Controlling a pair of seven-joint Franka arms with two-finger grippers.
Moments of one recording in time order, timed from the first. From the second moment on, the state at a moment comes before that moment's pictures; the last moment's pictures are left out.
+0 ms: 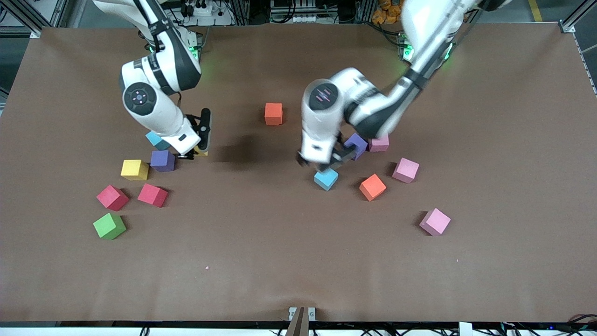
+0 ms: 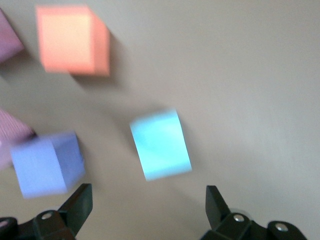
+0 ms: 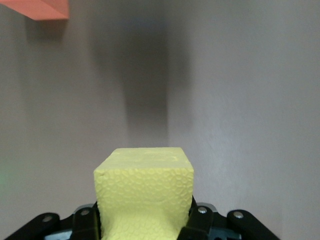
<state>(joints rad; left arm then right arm) -0.27 0.59 -0.46 -1.60 0.28 2.11 -1.50 0.38 0.08 0.03 -2.24 0.02 2.20 -1.17</state>
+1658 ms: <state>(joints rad) -0.01 0.64 -0.47 -1.83 0.33 2.39 -1.50 0.72 0.11 0.03 -2.52 0.03 2.61 -0.93</state>
